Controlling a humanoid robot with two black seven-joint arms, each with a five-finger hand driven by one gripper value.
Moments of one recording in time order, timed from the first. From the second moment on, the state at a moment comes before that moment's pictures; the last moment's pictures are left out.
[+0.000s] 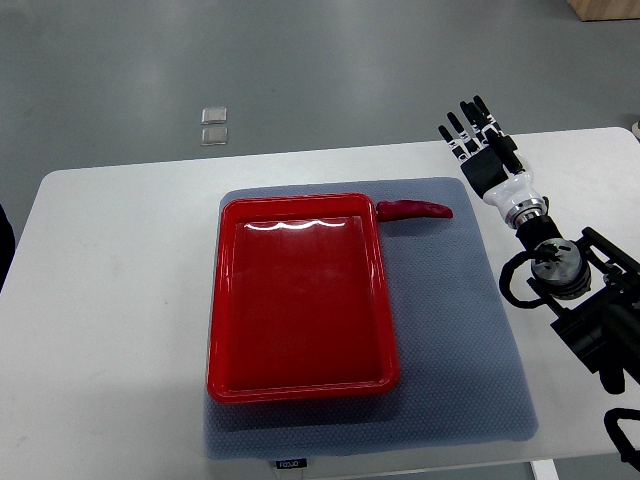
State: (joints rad) left arm -0.08 0.00 -0.06 -0.21 0.12 0.01 0.00; right arm 0.59 -0.13 1.05 0.72 0.07 0.32 0.24
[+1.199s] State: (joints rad) left arm -0.08 0.00 -0.06 -0.22 0.12 0.01 0.00; right arm 0.93 -0.33 0.42 0.72 -1.31 0.18 0.10
